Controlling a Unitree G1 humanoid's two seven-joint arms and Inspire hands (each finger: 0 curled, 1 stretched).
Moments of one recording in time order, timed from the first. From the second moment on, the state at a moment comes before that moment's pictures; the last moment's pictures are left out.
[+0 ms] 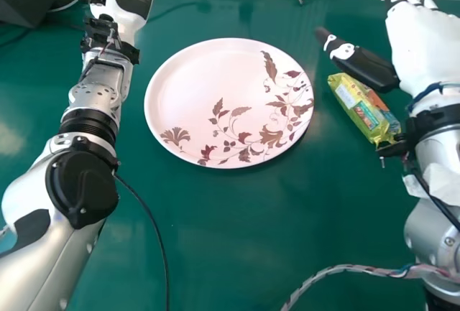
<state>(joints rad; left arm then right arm) -1.28 0.20 0.77 1.24 -0.76 0.05 -0.70 -0.37 -0.41 0.02 -0.65 -1.24 0.49 0.60</state>
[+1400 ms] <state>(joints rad) -1.28 0.20 0.76 1.26 -0.76 0.07 -0.83 -0.42 -0.31 0.00 -0.59 -1.47 0.47 0.82</state>
